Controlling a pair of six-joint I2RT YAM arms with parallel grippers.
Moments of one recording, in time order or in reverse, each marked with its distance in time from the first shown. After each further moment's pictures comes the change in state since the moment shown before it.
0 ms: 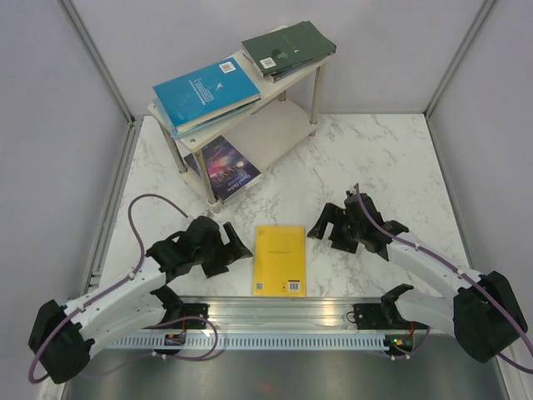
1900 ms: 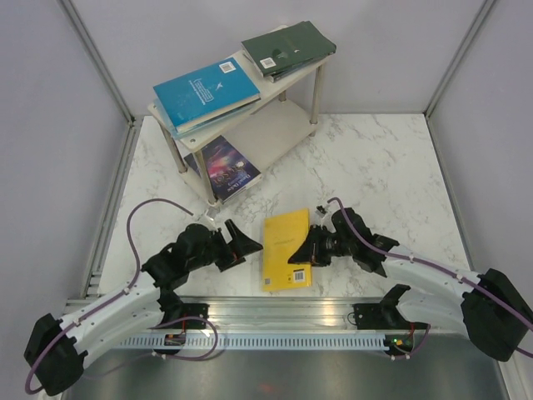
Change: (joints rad) left arm -0.025 -0.074 -0.175 0.446 0.117 -0.019; right arm 0.232 -0.021 -0.147 0.235 -0.293 0.154
